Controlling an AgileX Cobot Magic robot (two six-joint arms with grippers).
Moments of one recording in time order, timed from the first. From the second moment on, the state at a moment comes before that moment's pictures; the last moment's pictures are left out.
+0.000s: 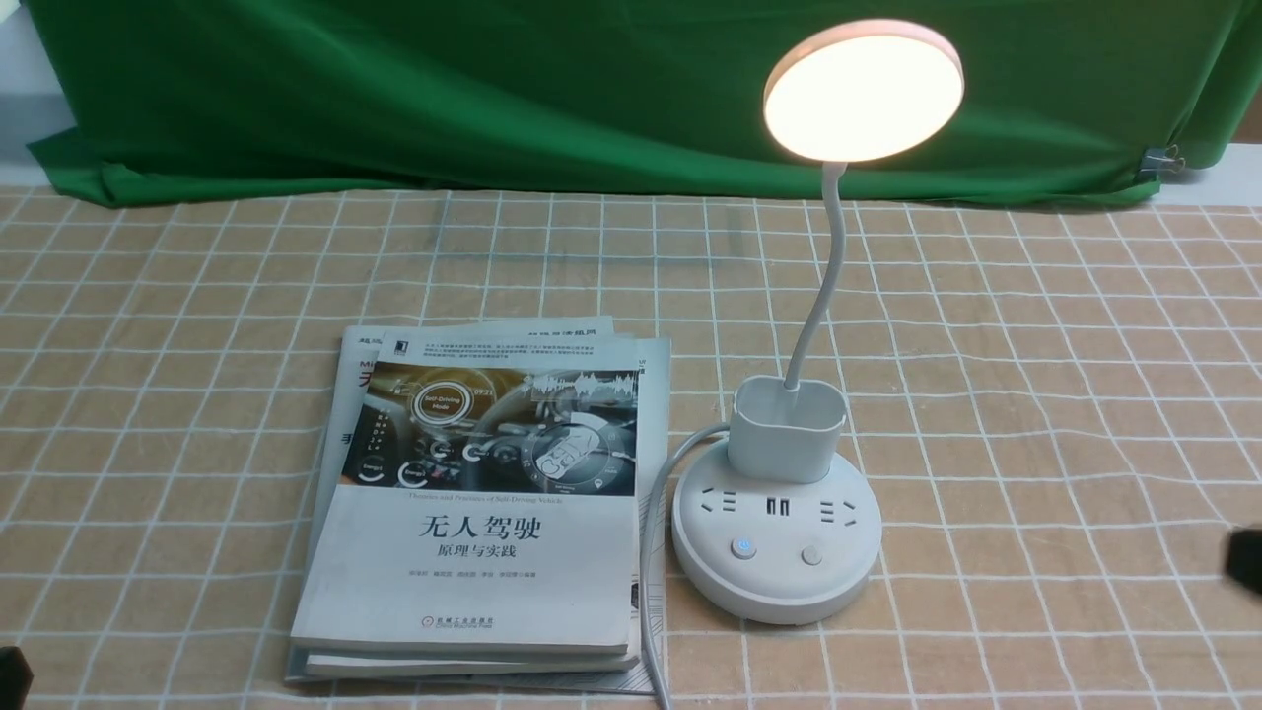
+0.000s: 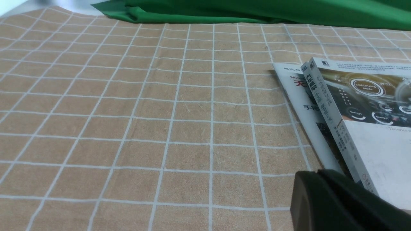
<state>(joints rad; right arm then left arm) 0.27 0.78 -0.64 0.09 0.80 0.07 0.03 0.00 0.01 0.07 0.31 -0.03</state>
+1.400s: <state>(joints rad) 0.59 1.83 -1.17 0.08 0.78 0.00 0.03 0.00 0.01 0.07 0.31 -0.03</state>
